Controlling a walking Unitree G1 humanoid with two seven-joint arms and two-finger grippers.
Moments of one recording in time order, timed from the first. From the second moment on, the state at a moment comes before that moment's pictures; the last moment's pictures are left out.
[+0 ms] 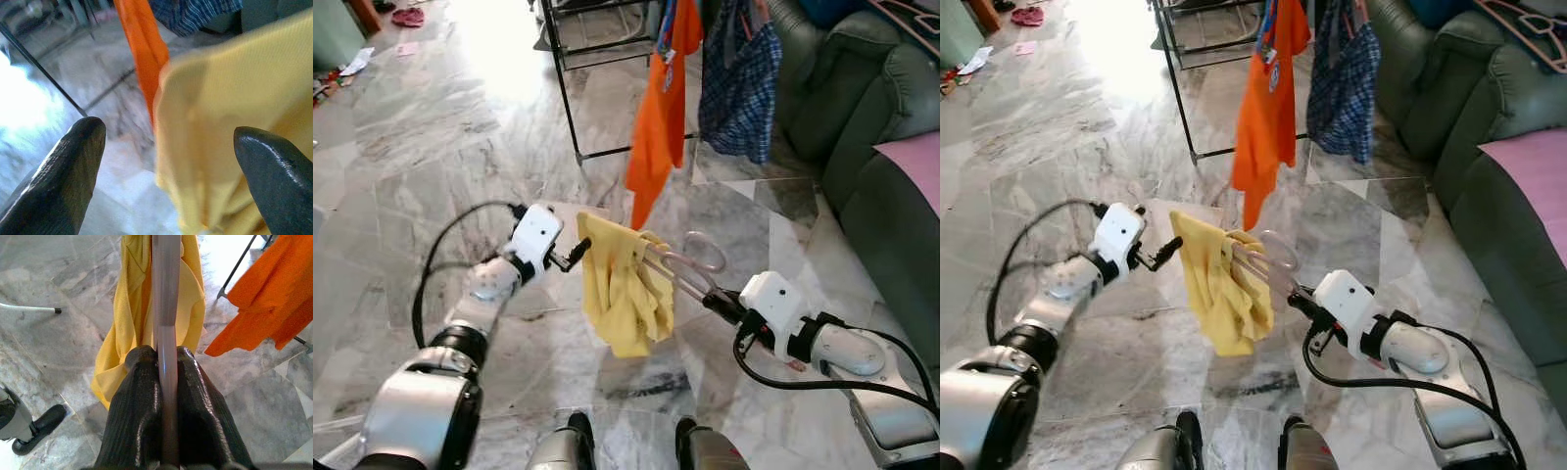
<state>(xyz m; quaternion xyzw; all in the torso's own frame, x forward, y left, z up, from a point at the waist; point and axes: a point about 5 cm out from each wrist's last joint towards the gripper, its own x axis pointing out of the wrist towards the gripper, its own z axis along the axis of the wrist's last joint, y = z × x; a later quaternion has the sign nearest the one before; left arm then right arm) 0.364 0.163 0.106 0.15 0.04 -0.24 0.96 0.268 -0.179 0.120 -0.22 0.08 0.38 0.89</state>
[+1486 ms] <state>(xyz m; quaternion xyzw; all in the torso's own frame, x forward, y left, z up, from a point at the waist) 0.360 0.165 0.094 0.02 0.06 -0.20 0.98 0.262 -0.186 0.146 -0.22 0.06 0.42 0.88</state>
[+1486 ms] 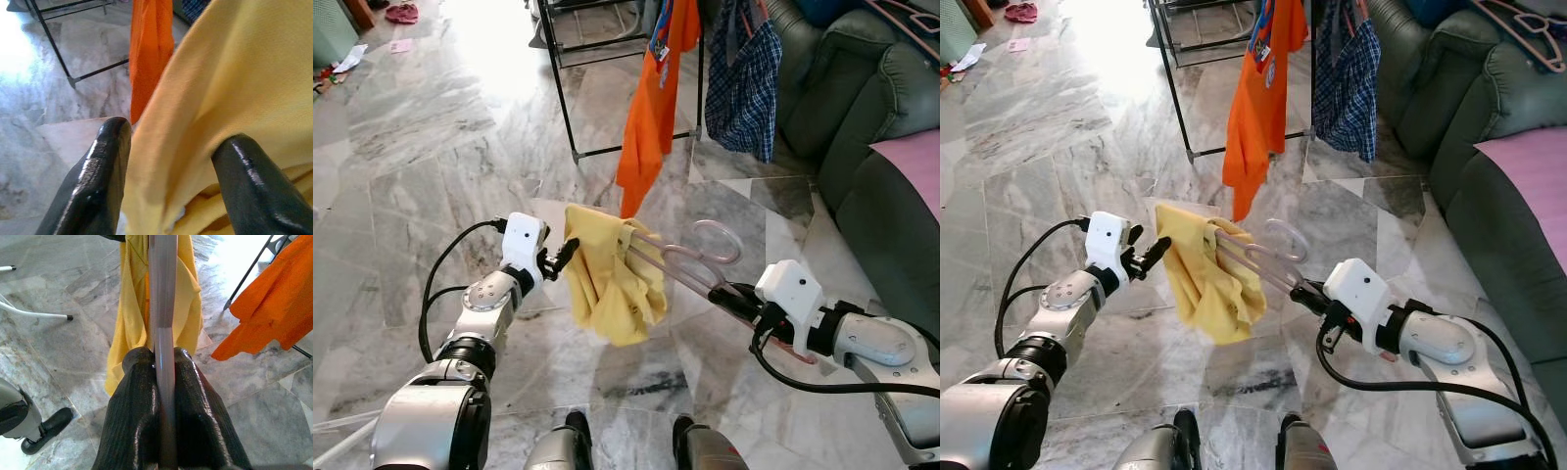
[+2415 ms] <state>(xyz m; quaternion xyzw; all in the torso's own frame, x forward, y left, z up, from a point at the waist) 0.361 0.163 0.098 -0.01 0.05 -0.21 0.98 0.266 -0.185 0.143 -0.22 0.06 0.42 0.88</state>
